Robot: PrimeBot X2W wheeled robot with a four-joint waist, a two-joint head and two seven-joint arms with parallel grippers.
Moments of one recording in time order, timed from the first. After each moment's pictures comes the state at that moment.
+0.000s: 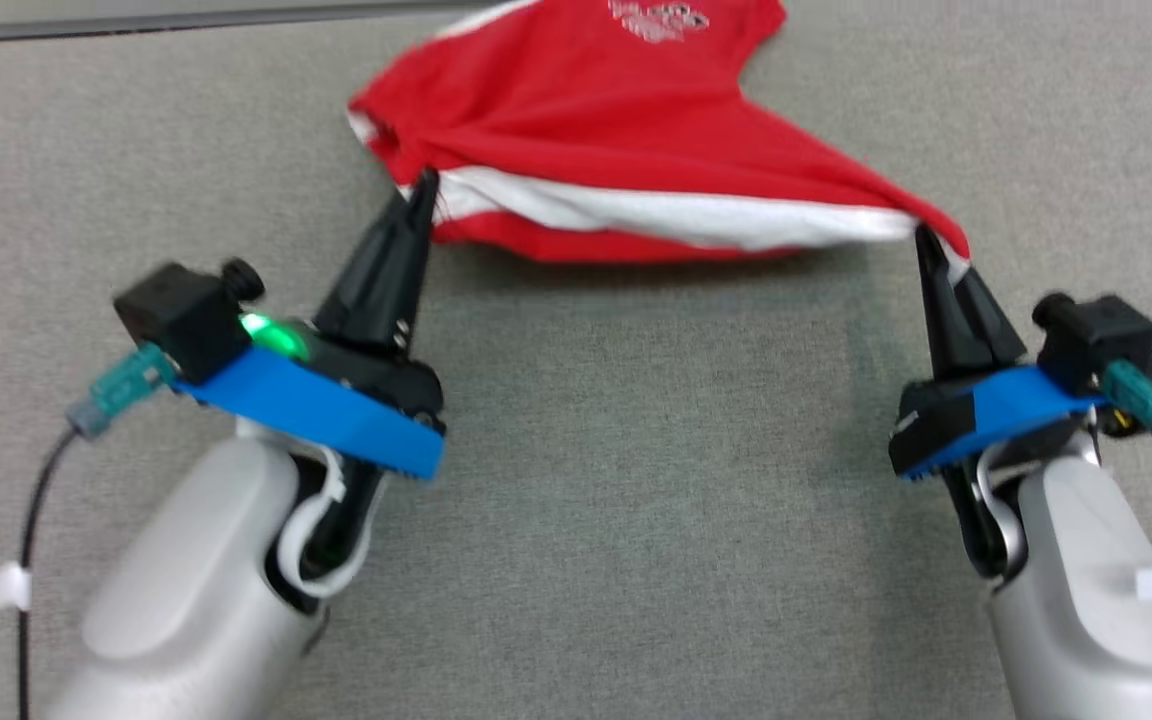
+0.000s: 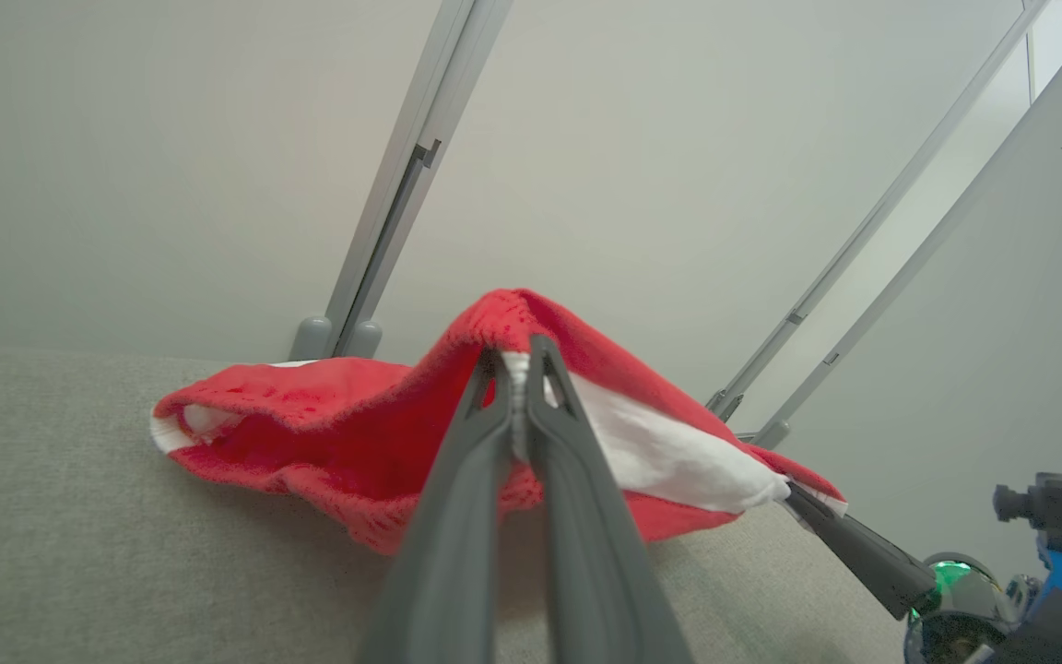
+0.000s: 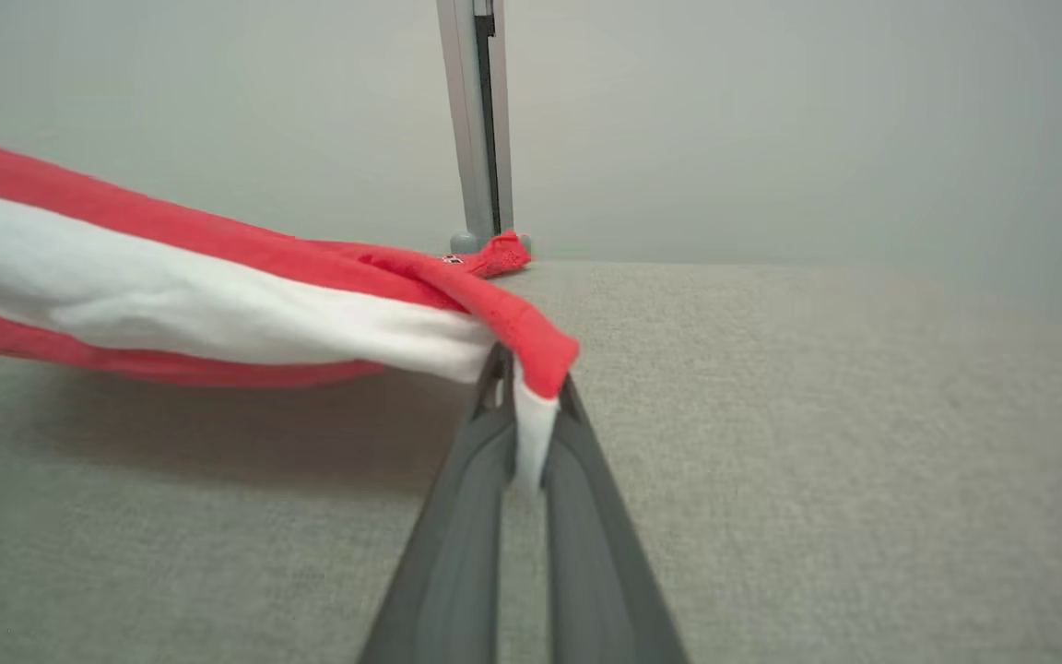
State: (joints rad) left arm -0.63 0.36 -0.63 0.24 -0.93 -0.13 -0.26; right arm -0.55 -0.07 0.01 0.47 0.10 0.13 -0.21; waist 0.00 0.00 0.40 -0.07
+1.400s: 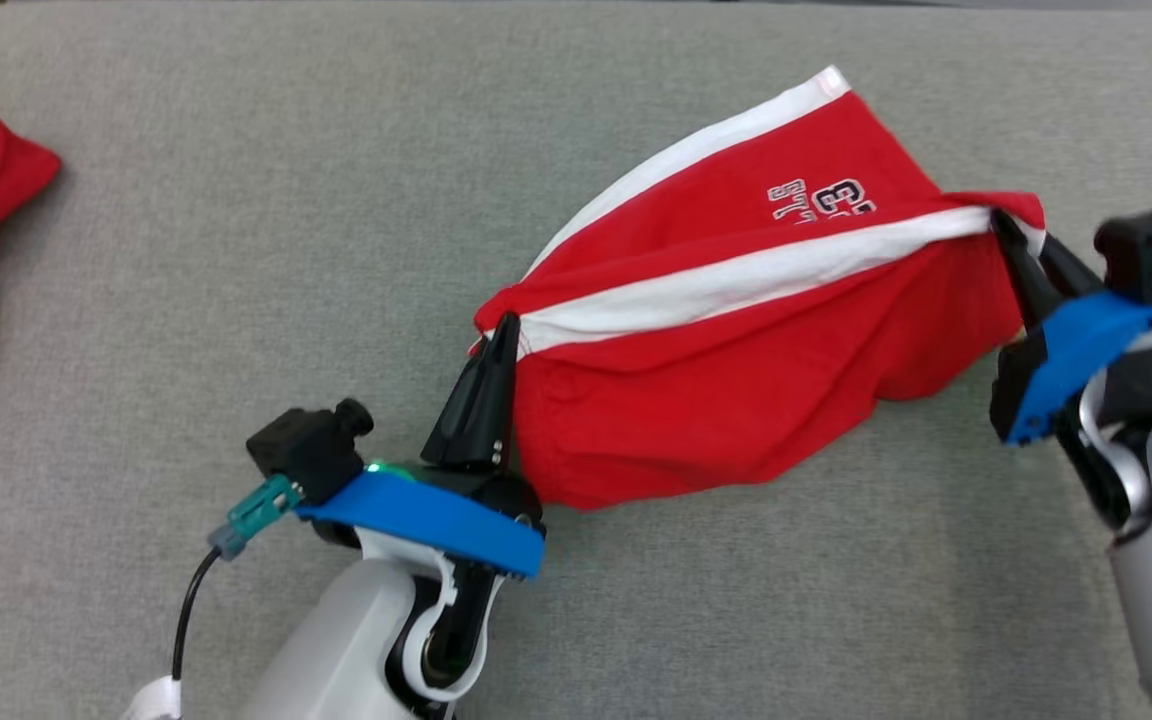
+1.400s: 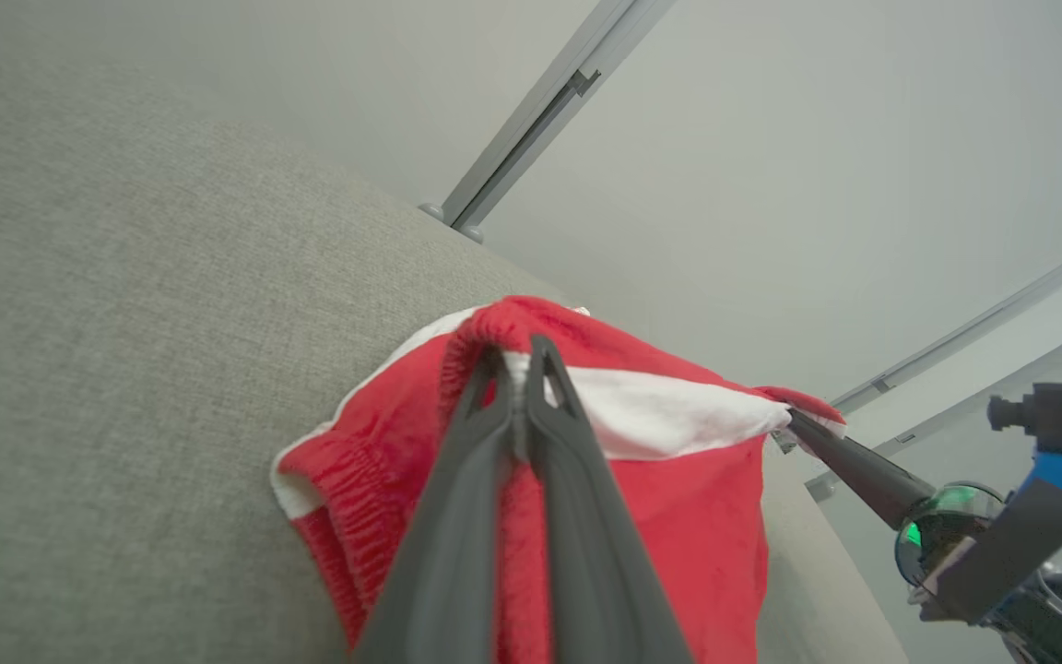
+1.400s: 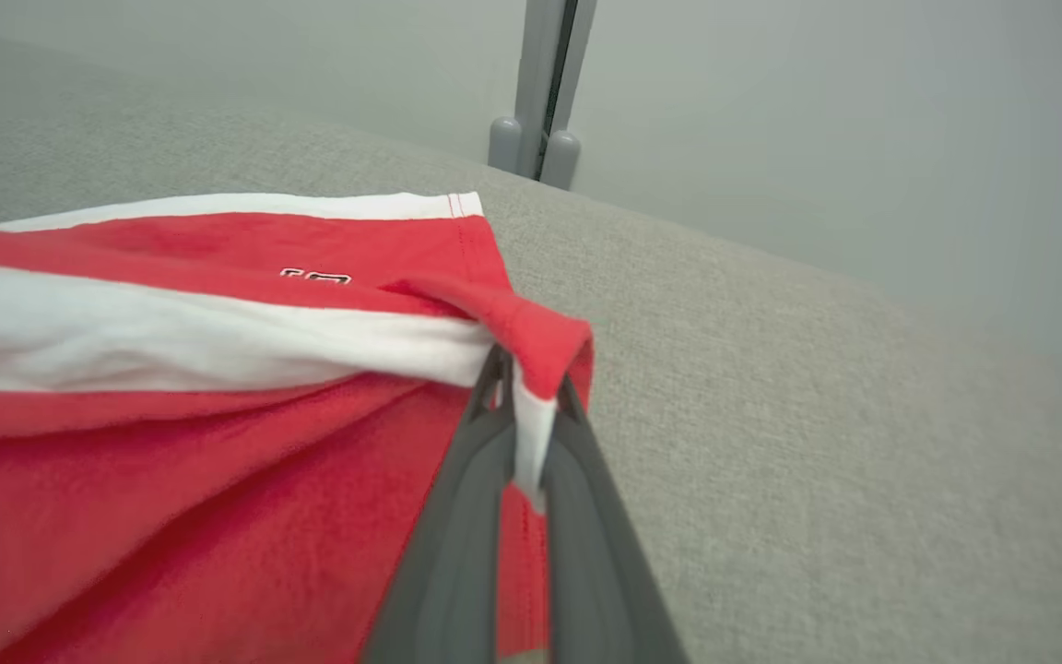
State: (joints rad) left arm -0.35 0.12 -0.55 0.21 -0.90 -0.06 -0.26; right arm -0.47 -0.24 0.01 0.20 0.09 0.13 0.24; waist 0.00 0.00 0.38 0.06
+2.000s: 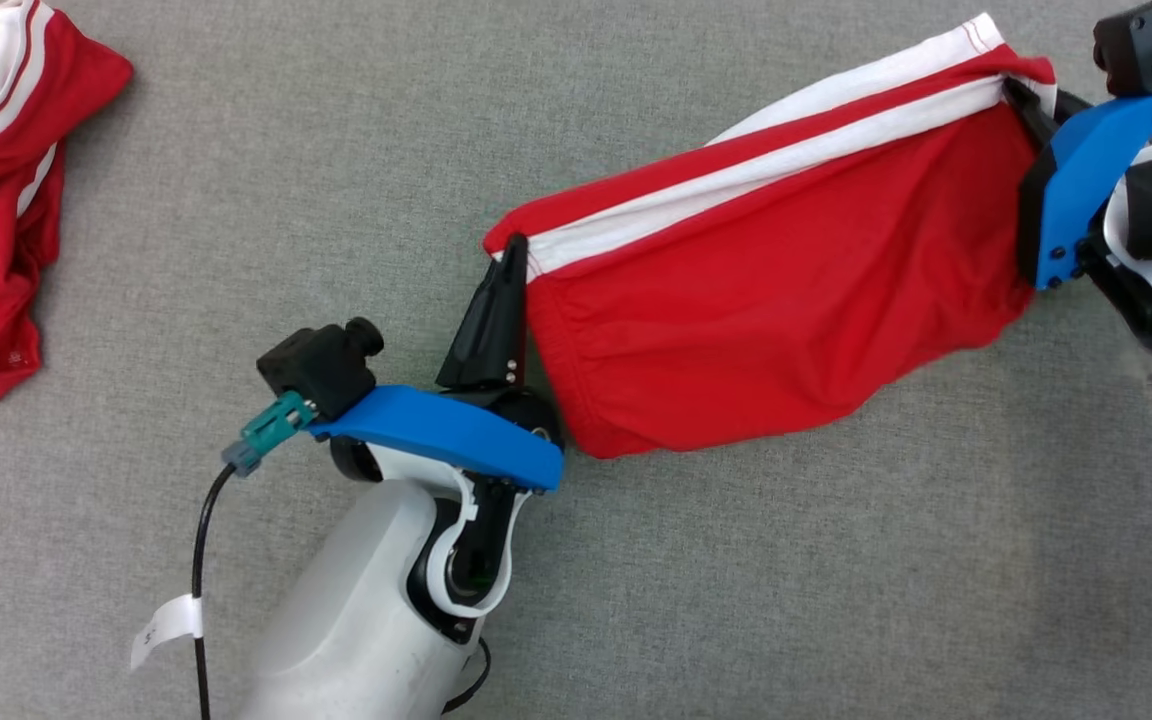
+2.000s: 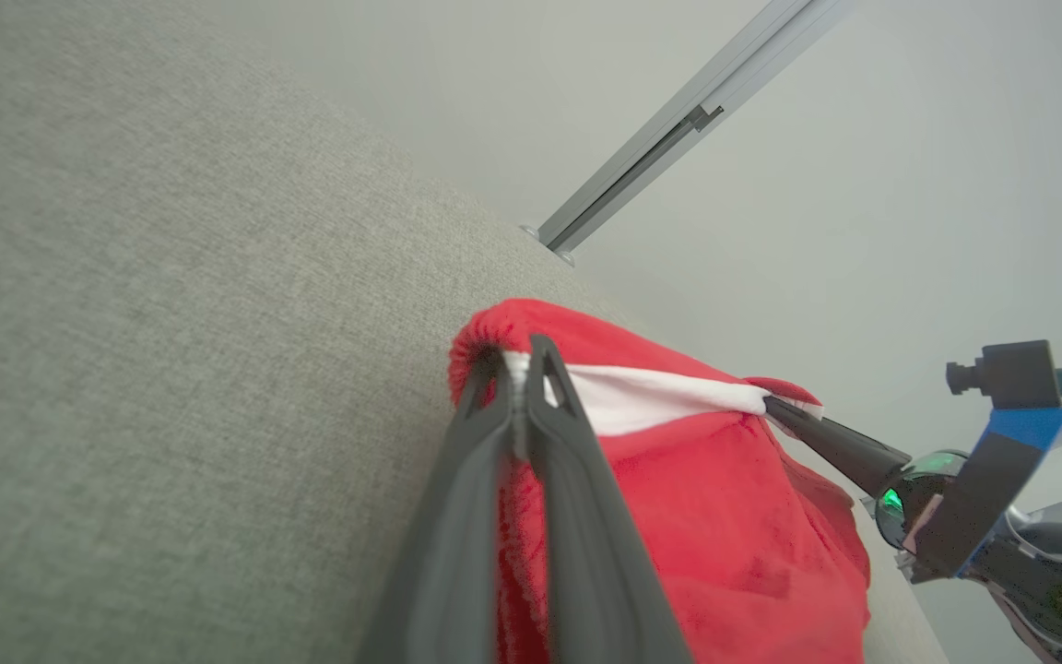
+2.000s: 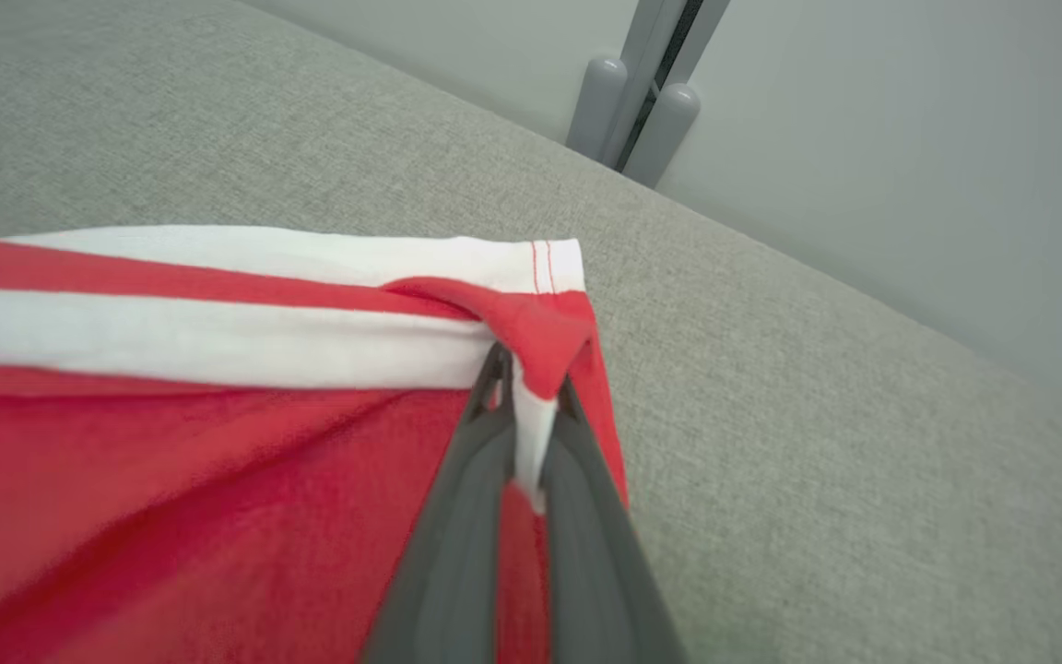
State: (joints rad) left arm -0.51 0.05 -0.54 0.34 -0.97 -0.03 -0.26; right arm -0.92 -0.40 0.28 0.60 0.24 0.13 0.34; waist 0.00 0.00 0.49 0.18
